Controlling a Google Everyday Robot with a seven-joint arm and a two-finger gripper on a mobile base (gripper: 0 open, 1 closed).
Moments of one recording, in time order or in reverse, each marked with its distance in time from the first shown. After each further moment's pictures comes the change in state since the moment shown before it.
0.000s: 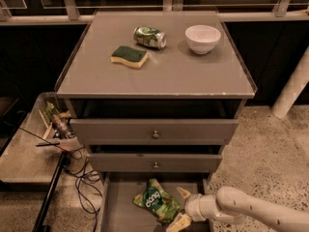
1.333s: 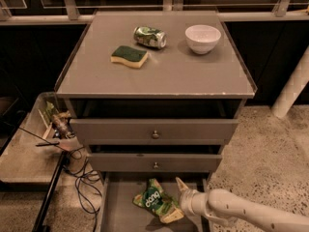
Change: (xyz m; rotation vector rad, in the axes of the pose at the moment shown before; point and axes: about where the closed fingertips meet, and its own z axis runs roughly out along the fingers) arm -0.018 -0.043 0.014 0.242 0.015 -0.113
